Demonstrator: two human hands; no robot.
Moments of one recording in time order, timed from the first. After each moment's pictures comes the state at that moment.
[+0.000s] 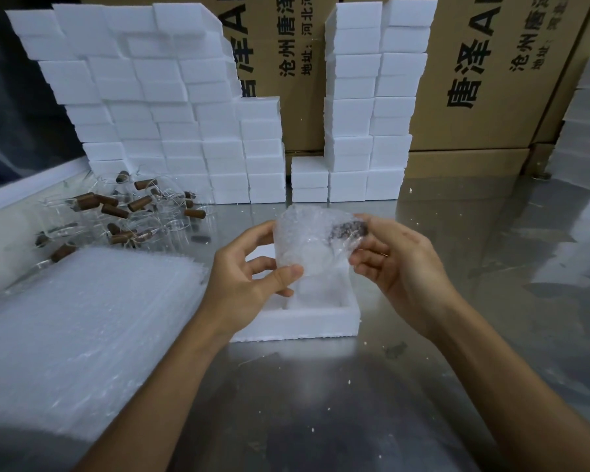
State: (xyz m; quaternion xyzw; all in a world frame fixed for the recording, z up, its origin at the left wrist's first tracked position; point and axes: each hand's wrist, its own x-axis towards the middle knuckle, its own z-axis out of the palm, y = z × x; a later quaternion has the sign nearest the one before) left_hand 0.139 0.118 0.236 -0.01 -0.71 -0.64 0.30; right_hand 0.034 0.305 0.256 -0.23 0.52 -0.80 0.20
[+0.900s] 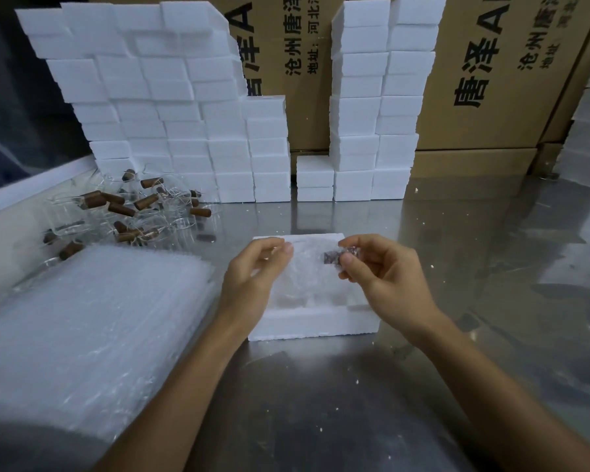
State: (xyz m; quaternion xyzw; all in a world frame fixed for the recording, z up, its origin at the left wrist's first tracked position) left_hand 0.131 0.116 0.219 0.13 -0.73 -0.60 0.31; right_hand 0.042 0.289 0.231 -0.34 0.69 -0.64 -0.01
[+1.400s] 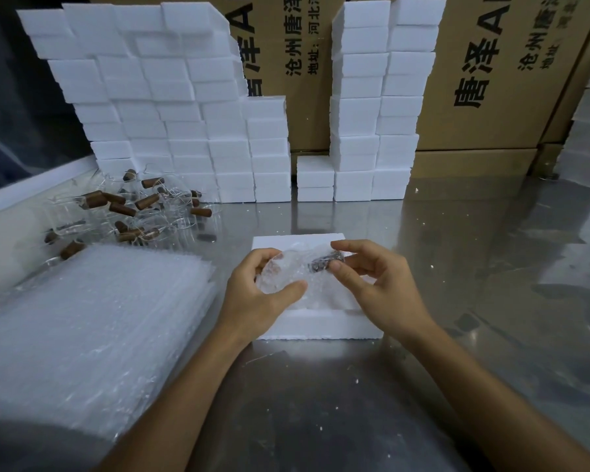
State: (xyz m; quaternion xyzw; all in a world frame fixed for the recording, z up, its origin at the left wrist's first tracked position) left_hand 0.130 0.114 0.203 0.13 -0.79 -0.51 0.32; right_hand 0.039 0.283 0.219 -0.37 0.70 -0.61 -0.03
